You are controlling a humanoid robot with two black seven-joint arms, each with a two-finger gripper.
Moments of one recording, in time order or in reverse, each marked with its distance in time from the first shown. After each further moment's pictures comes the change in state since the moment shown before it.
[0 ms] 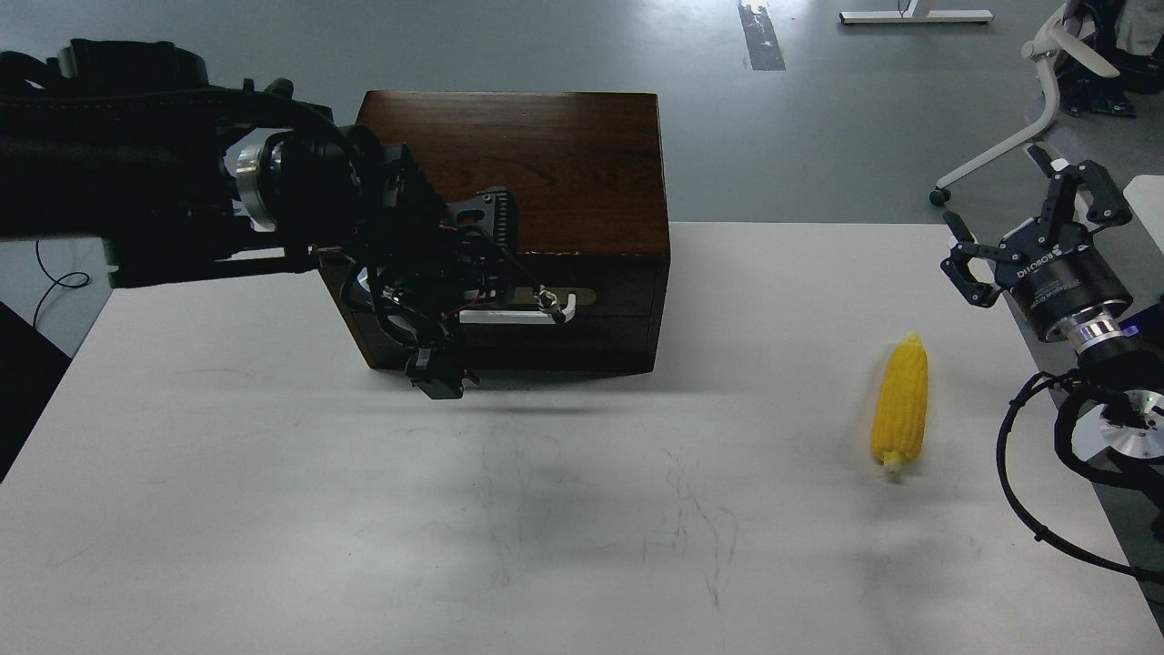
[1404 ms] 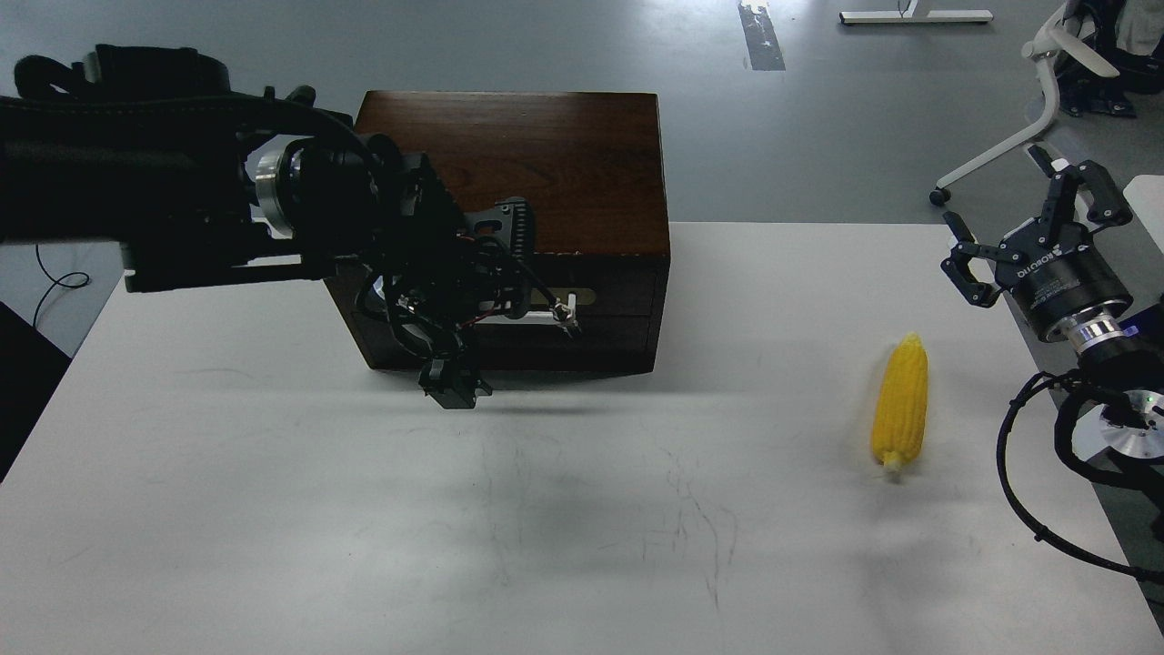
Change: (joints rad) left arm -0.002 -0.018 -0.010 -0.017 0.000 0.000 0.000; right arm 0.000 0.000 0.000 0.000 0.000 0.000 0.000
